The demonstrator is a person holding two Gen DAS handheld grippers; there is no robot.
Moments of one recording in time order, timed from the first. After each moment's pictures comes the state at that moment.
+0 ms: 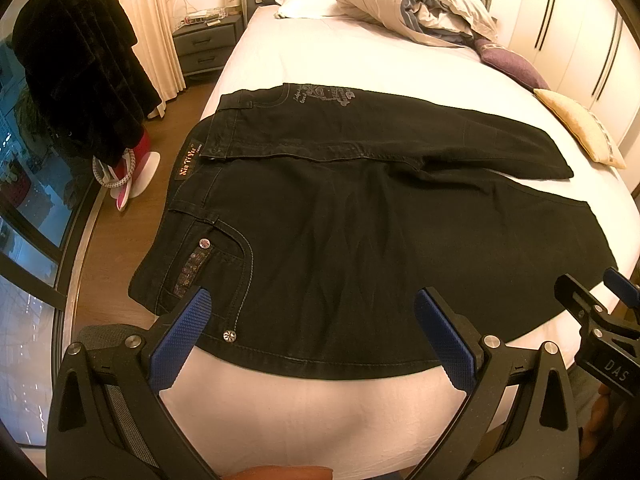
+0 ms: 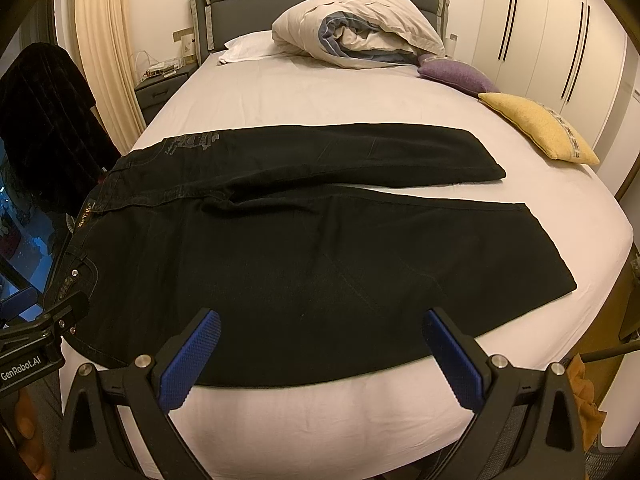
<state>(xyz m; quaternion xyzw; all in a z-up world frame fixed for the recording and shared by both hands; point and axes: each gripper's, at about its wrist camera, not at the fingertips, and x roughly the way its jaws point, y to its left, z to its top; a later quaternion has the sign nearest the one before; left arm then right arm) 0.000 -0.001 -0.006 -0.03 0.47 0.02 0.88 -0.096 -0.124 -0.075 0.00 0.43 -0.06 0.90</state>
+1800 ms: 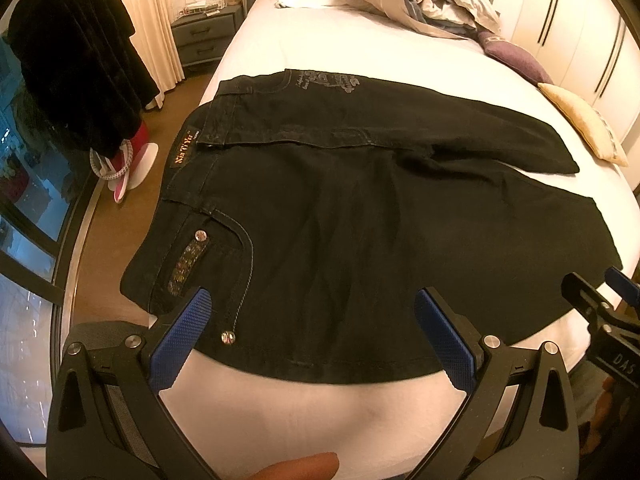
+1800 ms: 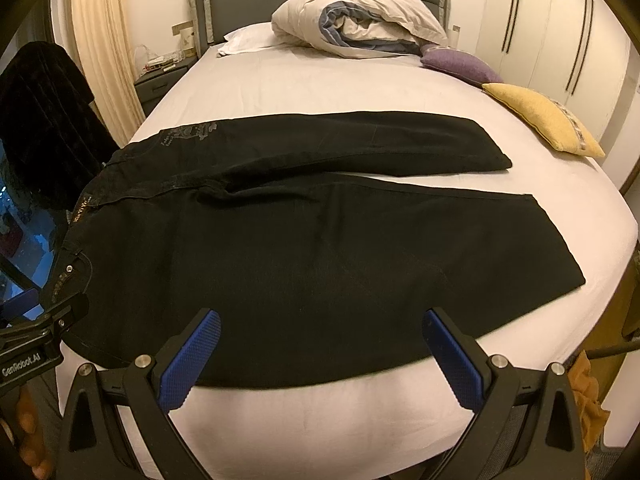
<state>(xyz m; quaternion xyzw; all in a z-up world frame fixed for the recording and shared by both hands) 0.008 0.008 -0.027 -0.03 0.49 0.01 0.87 -0.083 -0.134 -0.082 0.01 0.44 -0.04 0.90</state>
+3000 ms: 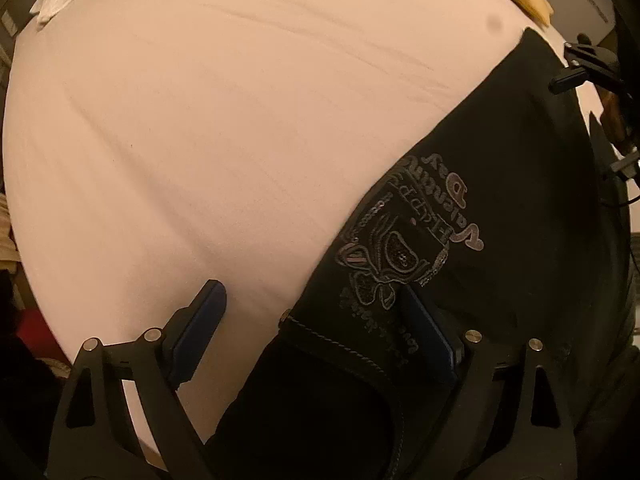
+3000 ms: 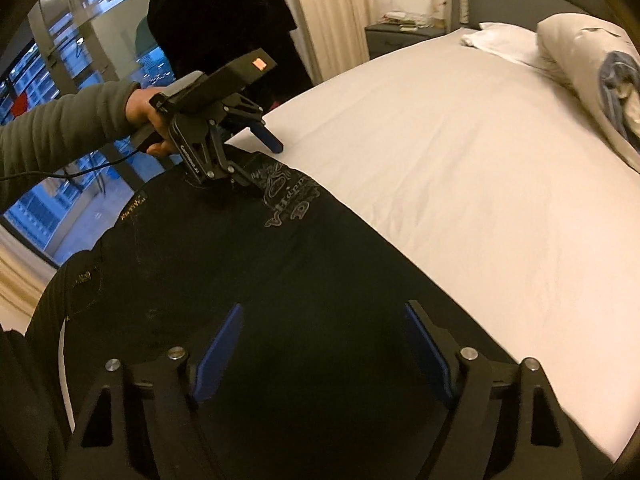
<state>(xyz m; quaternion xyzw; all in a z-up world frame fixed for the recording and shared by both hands) 0.442 0.066 -0.108 0.17 0.60 -0.32 0.71 0.262 -0.135 -0.101 -0.14 0.47 0.41 0.77</state>
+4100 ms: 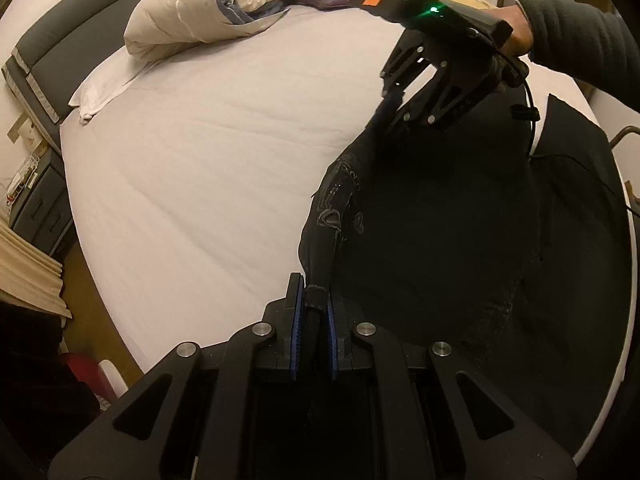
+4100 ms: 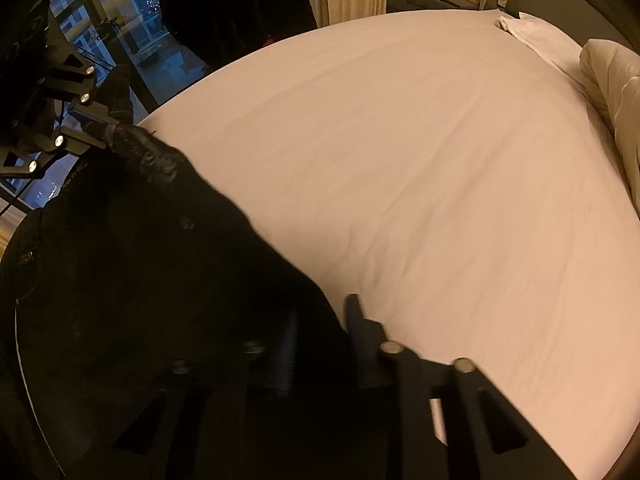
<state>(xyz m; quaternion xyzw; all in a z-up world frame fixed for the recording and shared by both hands) 0.318 0.075 -0.013 0.23 0.44 -0.31 0.81 0.325 -0.118 -0.105 -0.26 0.51 0.38 0.72</state>
